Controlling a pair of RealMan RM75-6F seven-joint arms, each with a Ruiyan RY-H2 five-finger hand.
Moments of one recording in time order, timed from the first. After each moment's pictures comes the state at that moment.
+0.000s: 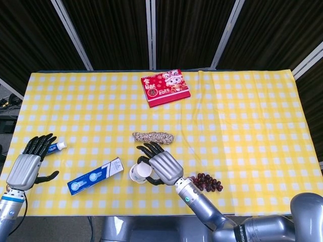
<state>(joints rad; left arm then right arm) -0.20 -1.14 -0.01 -1.67 1.52 1.38 0.00 0.81 -1.64 0.18 -1.88 -1.10 1.08 -0.47</state>
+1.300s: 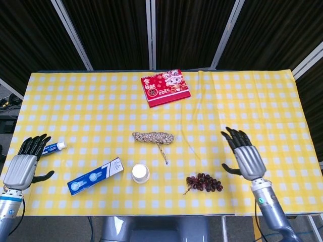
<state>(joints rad) -0.19 -1.17 -0.02 -1.63 1.47 1.38 0.06 0.43 -1.24 -0.02 -1.73 -1.35 1.39 -0.12</state>
